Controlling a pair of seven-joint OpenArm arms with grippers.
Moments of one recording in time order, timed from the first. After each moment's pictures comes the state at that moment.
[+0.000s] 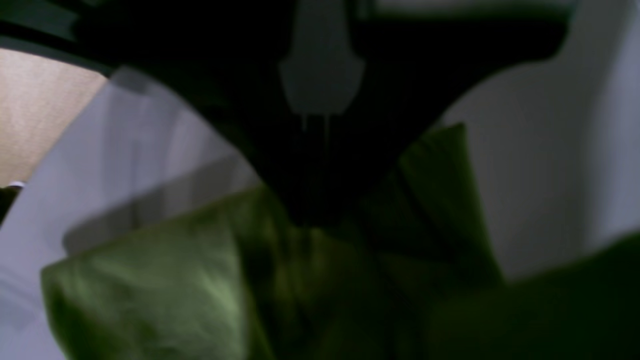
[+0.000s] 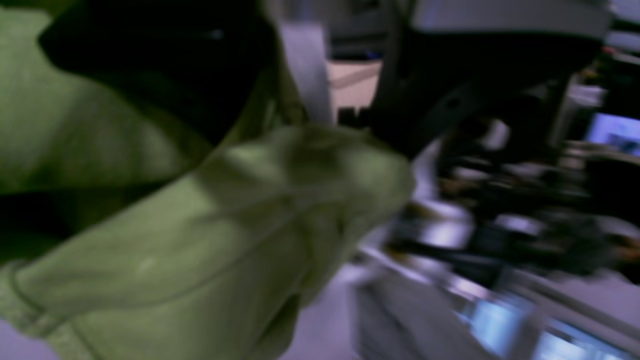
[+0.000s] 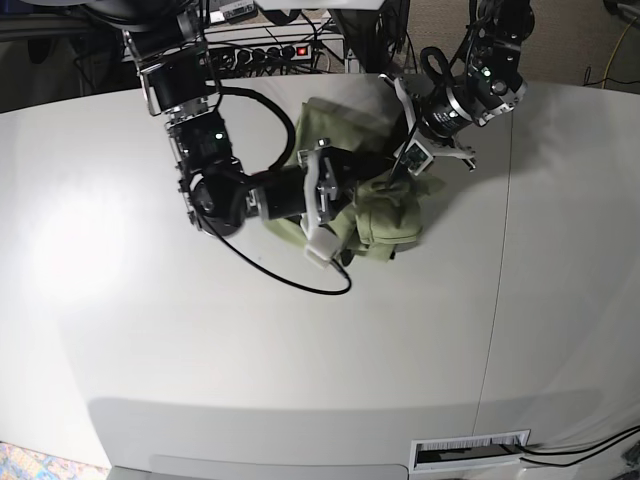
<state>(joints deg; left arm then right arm) 21.5 -9.9 7.0 102.8 -2.5 -32.3 29.5 11.5 11.4 -18.3 83.5 83.0 39.7 -79.2</state>
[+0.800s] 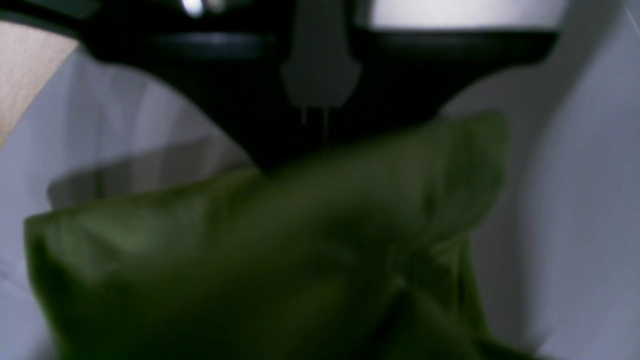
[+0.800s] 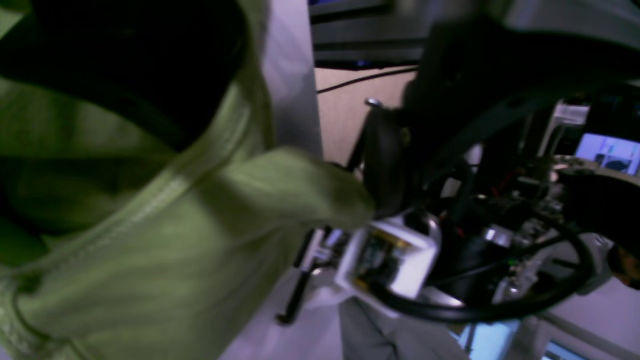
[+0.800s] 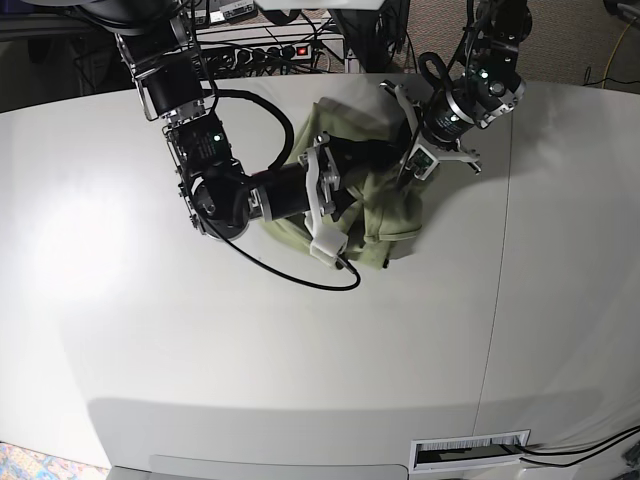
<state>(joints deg) 21.1 -8.9 6.9 102.6 -1.7 -31.4 29.0 12.6 11.4 -22.0 83.8 81.9 39.7 -79.7</state>
